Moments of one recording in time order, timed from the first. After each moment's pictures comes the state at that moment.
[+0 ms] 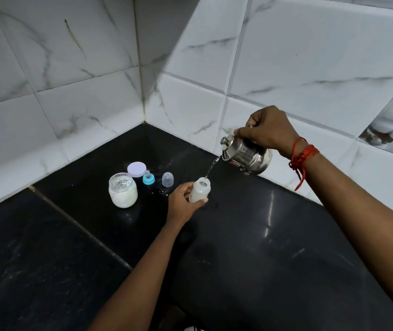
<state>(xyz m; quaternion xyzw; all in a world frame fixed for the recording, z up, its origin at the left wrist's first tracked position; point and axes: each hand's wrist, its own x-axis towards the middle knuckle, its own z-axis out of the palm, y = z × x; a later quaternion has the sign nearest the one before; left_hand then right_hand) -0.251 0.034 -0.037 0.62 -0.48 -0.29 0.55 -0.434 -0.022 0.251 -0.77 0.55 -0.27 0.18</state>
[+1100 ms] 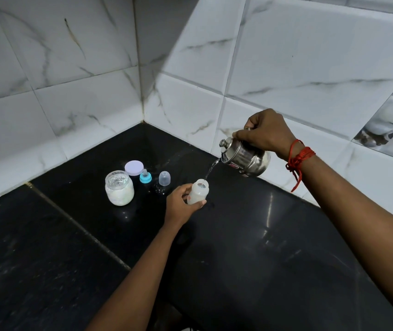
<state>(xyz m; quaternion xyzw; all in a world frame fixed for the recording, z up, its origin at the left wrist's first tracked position) -0.264 0.042 -0.039 0.62 -0.47 -0.29 0.56 -0.445 -0.024 0.245 -0.78 0.55 -0.26 0.16</state>
